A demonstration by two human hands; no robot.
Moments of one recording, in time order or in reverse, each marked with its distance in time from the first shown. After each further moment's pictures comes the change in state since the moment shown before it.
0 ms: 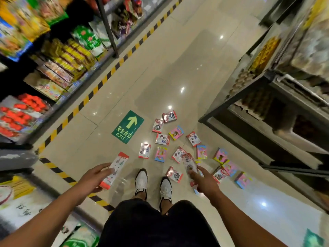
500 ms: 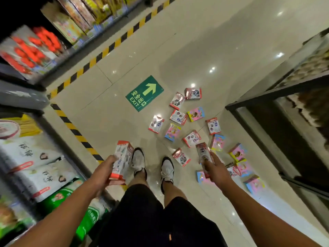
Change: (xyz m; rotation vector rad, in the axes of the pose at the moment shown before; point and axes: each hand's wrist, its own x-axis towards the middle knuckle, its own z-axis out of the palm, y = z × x) left_hand 0.067 -0.112 0.095 -0.534 0.137 -0.328; right_hand 0.144 0.053 0.005 -0.421 -0.109 -0.026
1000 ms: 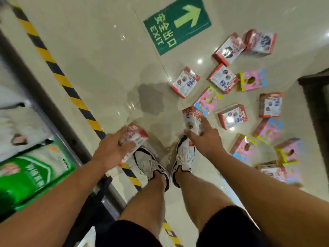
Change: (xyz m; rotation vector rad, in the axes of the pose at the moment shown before) left_hand 0.330 -0.167 -0.037 0.600 0.049 0.175; right_hand 0.263 0.054 0.276 -0.426 -0.020 -0.119
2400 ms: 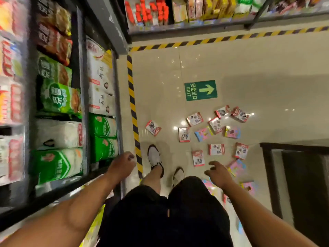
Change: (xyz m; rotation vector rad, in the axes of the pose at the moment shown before) left_hand -0.426 -0.035 -0.008 -0.291 0.248 -0.124; right_hand -0.356 -0.002 -0.173 -0.361 -0.170 -0.102
